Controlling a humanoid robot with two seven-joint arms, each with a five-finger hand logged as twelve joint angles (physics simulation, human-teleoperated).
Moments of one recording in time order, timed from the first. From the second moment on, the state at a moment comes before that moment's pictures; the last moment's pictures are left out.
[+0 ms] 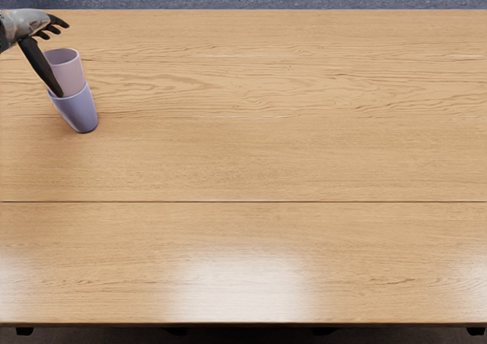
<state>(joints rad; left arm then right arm) -1.21 0.63 -0.53 -0.96 1.09 -0.33 0.61 0.10 0.00 0.10 0.08 0.02 0.07 0.02</state>
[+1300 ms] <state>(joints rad) -1.29 0.49 -0.53 -0.98 0.53 -0.59 0.61 0.10 0.00 0.10 0.08 0.02 0.07 0.02</state>
